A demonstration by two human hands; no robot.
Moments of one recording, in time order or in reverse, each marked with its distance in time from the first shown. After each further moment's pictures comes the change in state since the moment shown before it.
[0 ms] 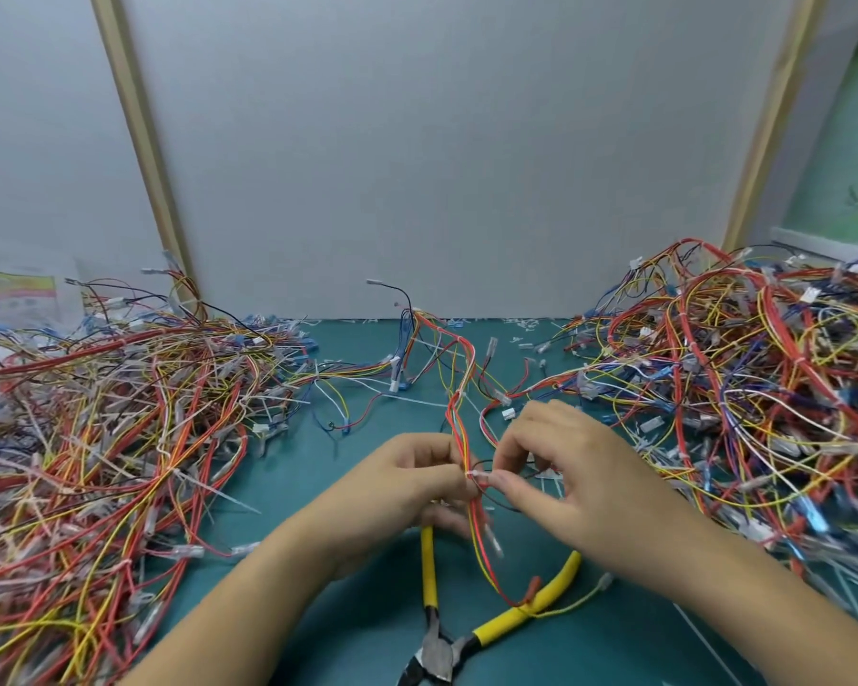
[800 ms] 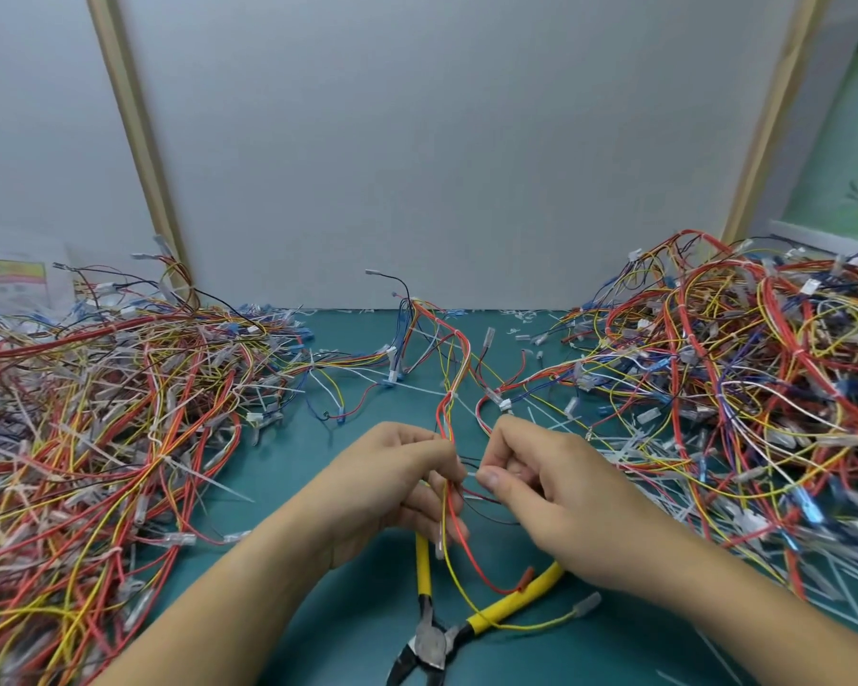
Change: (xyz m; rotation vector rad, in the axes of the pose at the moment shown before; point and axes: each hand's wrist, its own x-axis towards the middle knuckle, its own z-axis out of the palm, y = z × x) left_hand -0.001 0.002 -0.003 -0.012 0.093 -0.190; right_hand -0.006 -0.004 0.015 0.247 -0.097 0.158
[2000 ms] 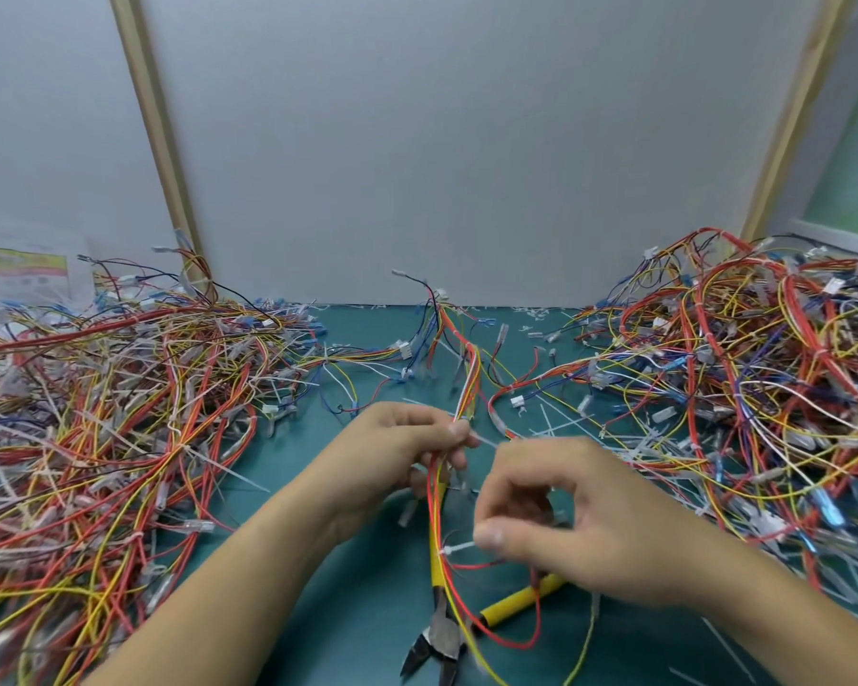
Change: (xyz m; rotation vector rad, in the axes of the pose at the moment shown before) left_hand 0.004 0.001 -0.012 0.028 0.104 0.117; right_hand -0.006 -0.015 -0.008 0.204 -0.147 -0.165
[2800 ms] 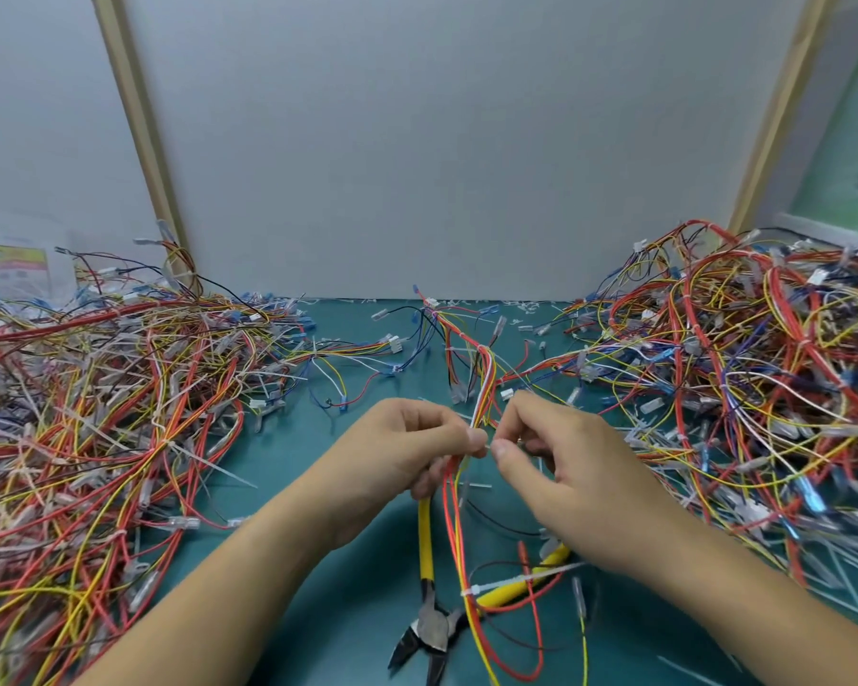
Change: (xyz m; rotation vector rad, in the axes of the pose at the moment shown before) left_hand -0.003 0.000 0.012 0.048 -0.085 0.112; right_hand 0.004 0.014 0.004 -0.314 0.308 0.158
